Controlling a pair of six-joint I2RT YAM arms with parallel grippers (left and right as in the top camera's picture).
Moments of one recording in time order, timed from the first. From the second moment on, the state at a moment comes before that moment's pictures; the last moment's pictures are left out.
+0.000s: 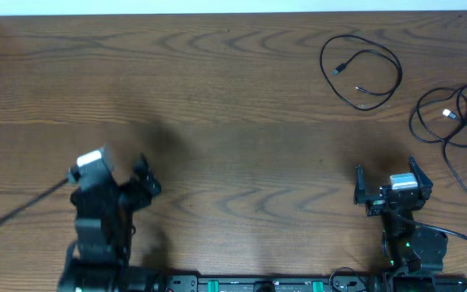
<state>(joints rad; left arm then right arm) -0.08 0.44 0.63 -0.71 -0.24 -0.38 -0.01 0.01 0.01 -0.07 -0.10 -0.19</state>
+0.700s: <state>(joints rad) -0.08 0.01 0.17 -0.29 -0.22 -0.33 -0.01 0.01 0.01 -0.07 -0.09 -0.19</state>
